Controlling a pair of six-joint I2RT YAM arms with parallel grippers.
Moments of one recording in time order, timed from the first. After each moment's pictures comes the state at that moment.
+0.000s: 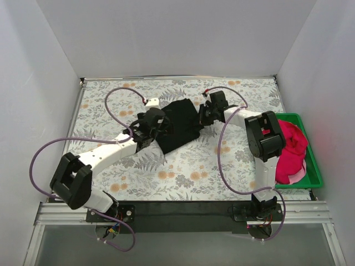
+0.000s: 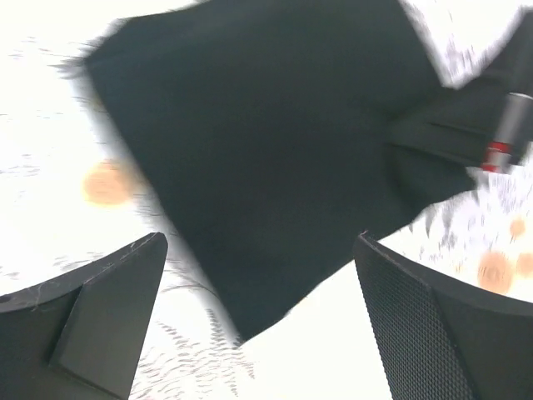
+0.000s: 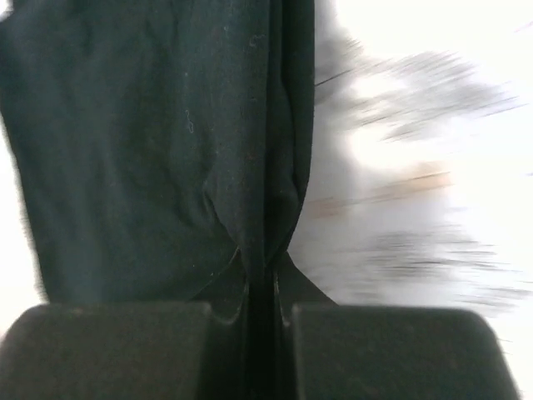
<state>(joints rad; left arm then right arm) -0.69 1.46 0.97 -0.16 -0.39 -0.53 0.38 2.05 1.31 -0.11 -0.43 0.42</state>
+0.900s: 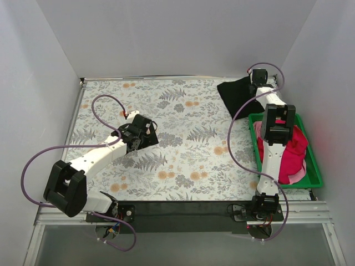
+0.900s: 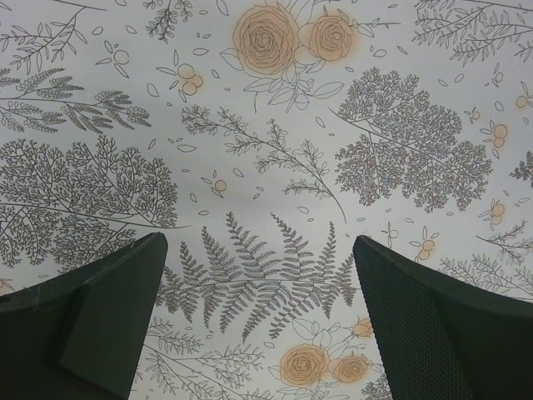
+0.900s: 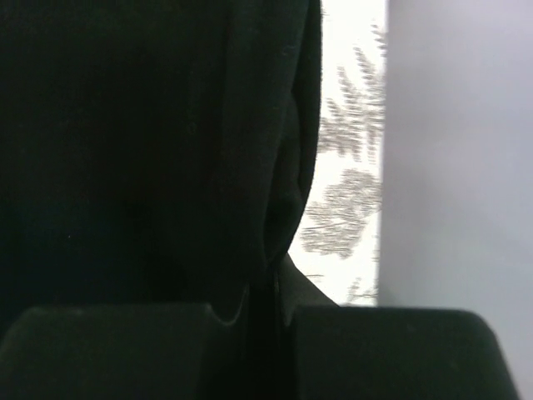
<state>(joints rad) -0.54 1.36 0.88 -0.51 -0.35 -0.73 -0.03 2.38 1.93 -0.36 0.38 -0.35</state>
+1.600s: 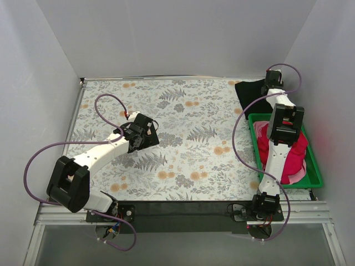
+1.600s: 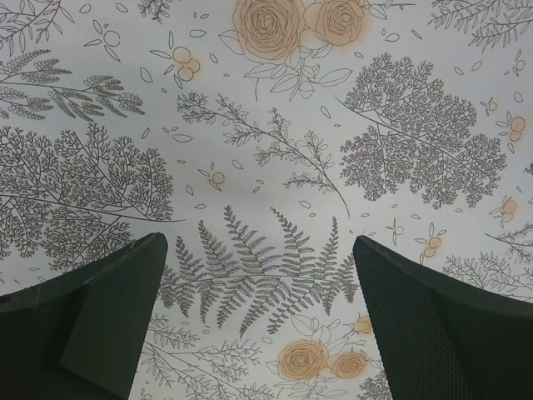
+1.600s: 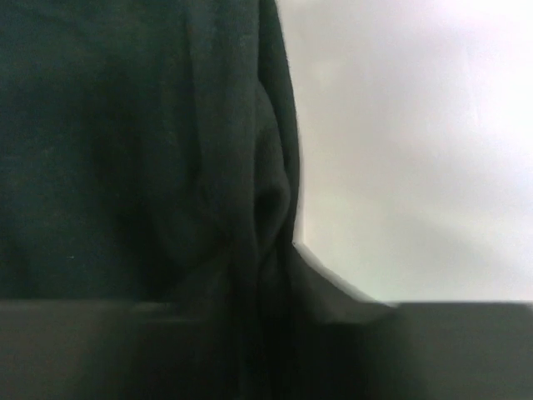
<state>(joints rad) -0.53 1.41 0.91 -0.56 -0.32 -0.75 -0.15 2.40 1.93 -0.29 0.53 -0.28</state>
